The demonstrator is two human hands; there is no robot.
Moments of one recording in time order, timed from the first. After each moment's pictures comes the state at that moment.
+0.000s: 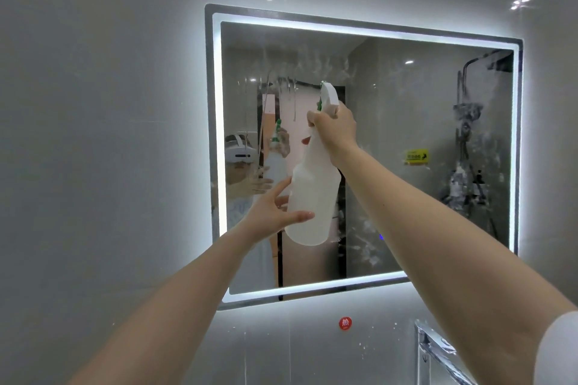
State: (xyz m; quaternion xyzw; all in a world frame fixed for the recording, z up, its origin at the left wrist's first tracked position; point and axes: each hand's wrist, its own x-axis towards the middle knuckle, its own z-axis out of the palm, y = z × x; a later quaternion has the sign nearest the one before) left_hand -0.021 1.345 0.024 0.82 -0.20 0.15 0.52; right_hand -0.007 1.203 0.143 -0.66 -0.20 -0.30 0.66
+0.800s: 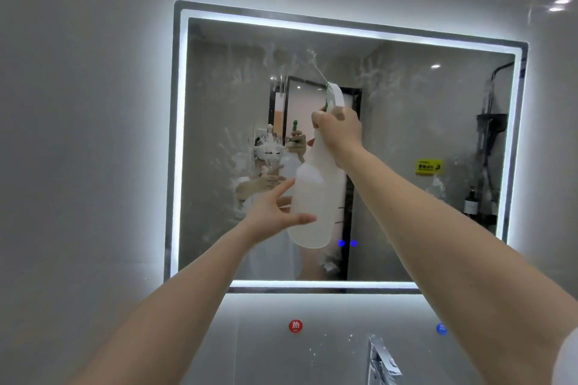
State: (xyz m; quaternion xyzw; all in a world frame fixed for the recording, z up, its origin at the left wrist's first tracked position) left_hand 0.001 1.194 0.013 0.82 -0.14 0.18 0.53; right_hand 0.020 1.057 0.142 -0.69 -0.24 -0.27 0.63
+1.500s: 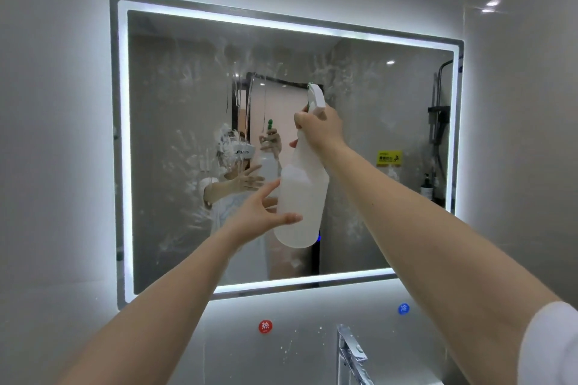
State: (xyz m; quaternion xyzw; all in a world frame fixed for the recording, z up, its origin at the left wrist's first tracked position) left_hand 0.015 1.149 0.019 0.81 -0.17 0.16 0.53; right_hand 0.026 1.012 0.143 -0.72 -0.22 -0.30 0.59
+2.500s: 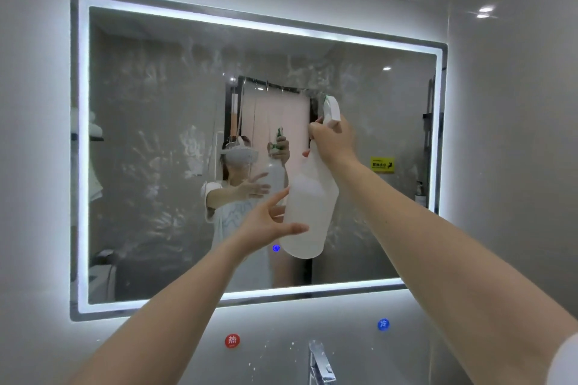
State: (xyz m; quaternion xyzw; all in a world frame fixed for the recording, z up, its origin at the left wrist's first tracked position) left_hand 0.055 1.060 0.011 0.80 -0.18 0.14 0.55; right_hand 0.074 0.917 0.132 -0.69 -0.20 -0.34 0.61
